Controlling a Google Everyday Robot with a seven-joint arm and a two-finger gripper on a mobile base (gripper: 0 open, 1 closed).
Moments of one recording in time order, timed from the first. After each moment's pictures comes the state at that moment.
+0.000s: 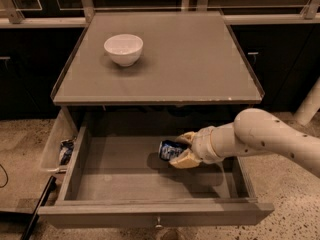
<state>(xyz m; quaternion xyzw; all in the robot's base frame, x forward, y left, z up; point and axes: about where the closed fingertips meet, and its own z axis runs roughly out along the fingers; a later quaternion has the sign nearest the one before) 0.512 -0.074 0.664 -0.56 0.73 0.18 0.34</state>
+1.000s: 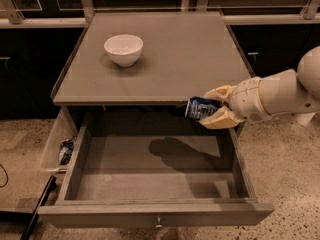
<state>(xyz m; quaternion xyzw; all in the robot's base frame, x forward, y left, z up) 0.522 -0.147 0.828 -0.60 0.69 0.12 0.39</state>
